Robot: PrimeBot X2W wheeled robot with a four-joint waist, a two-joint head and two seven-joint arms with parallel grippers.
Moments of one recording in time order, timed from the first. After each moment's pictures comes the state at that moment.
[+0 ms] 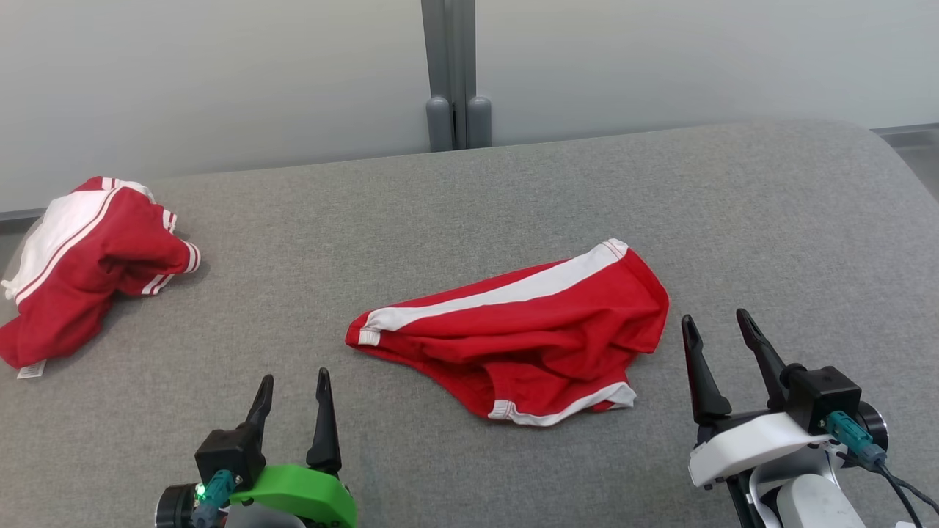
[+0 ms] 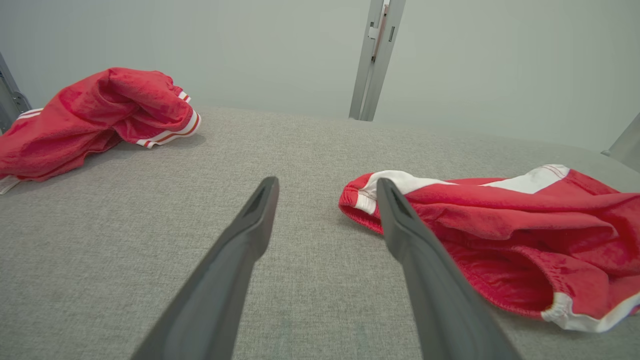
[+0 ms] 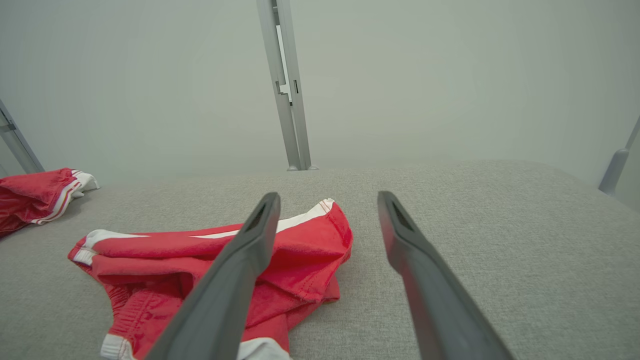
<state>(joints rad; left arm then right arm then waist) -0.06 0.05 -0.21 0.35 -0.32 0.06 -0.26 -0.07 -0.05 0.04 0.23 0.14 0.13 -0.26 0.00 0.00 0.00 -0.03</state>
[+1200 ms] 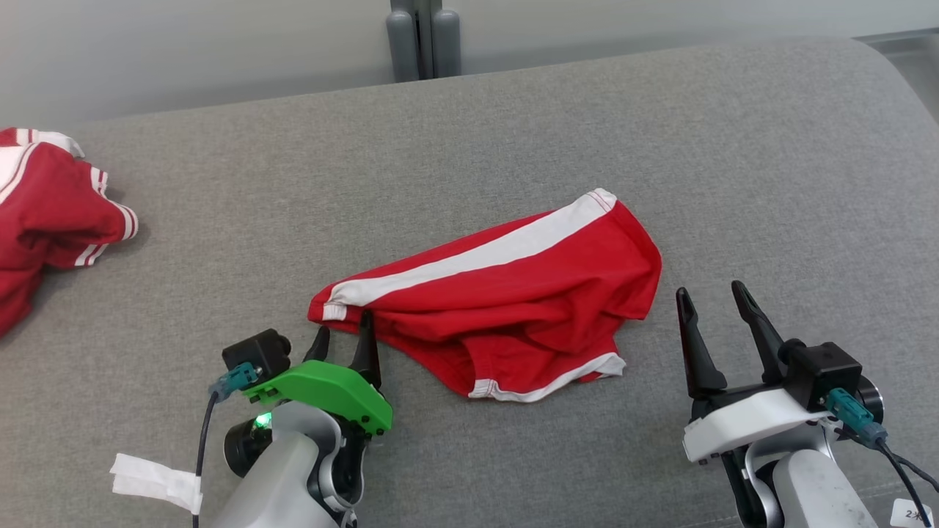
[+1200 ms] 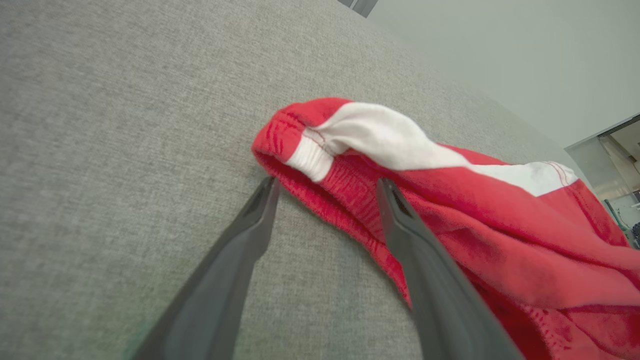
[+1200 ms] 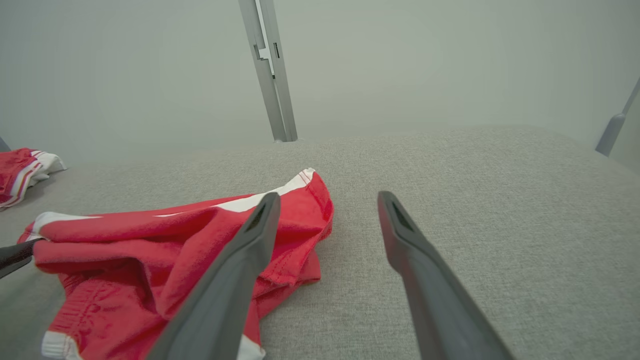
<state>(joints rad) -0.42 0.05 -0.48 0.72 -0.89 0.09 -0.22 -0.11 -0.05 0.05 0.22 0.15 0.13 -0.26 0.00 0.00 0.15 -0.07</state>
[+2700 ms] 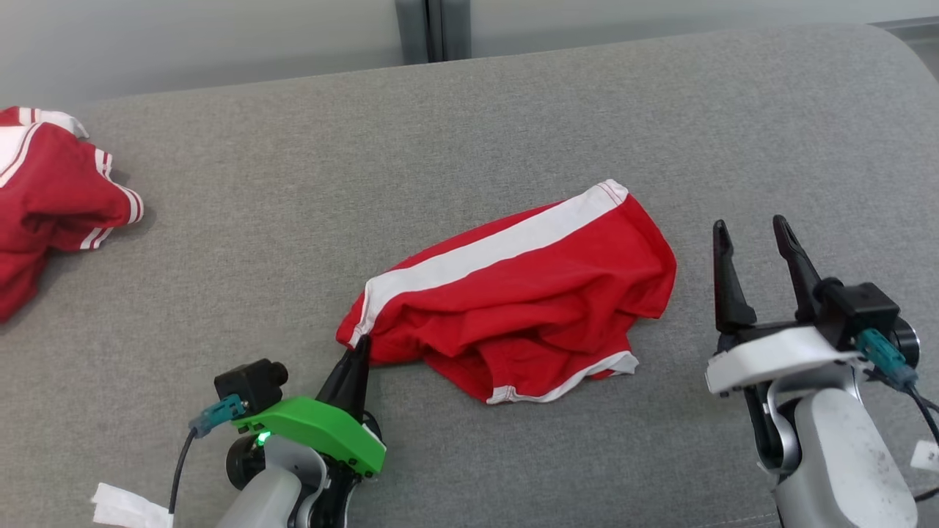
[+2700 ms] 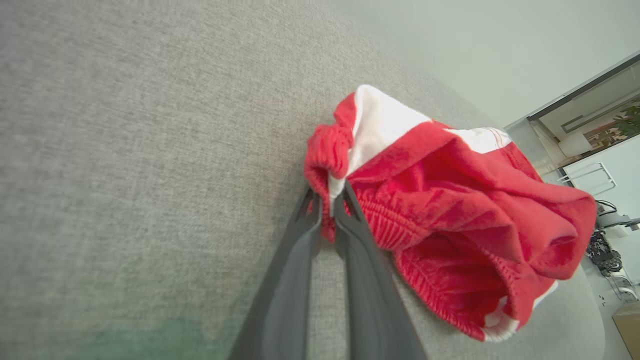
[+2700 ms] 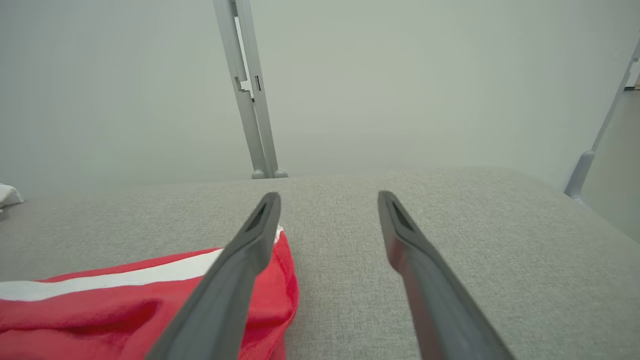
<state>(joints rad) -0.32 0.12 -0.51 0.58 -0.94 -0.08 -0.21 -0.24 -0.05 -0.04 0.23 0.11 0.13 -0.26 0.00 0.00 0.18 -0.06</state>
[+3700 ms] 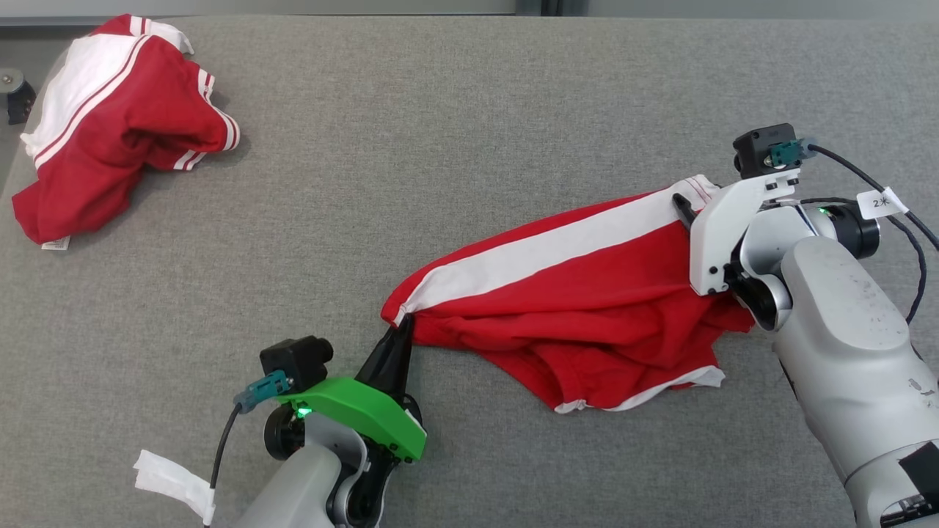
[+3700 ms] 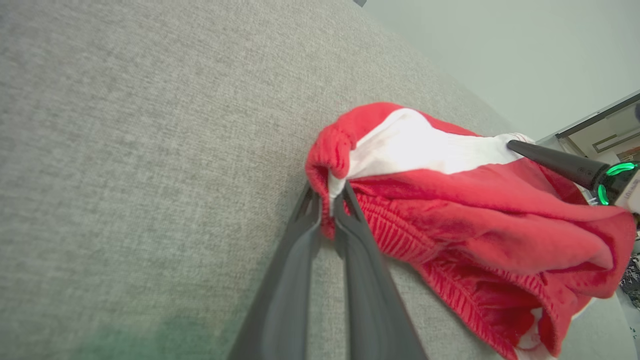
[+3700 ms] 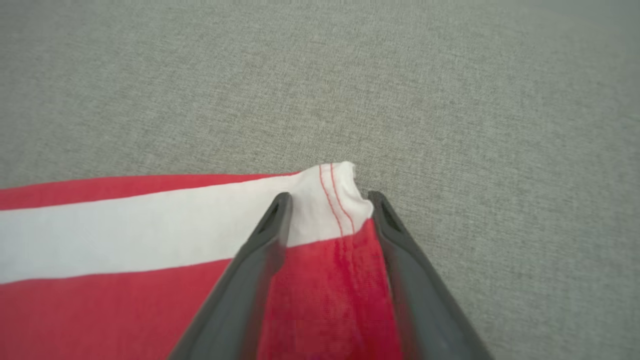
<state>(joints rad) -0.37 0.08 -0.58 0.57 -0.91 -0.08 -0.22 -0.76 -0.20 0.23 0.80 0.26 0.13 0.30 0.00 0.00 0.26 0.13</state>
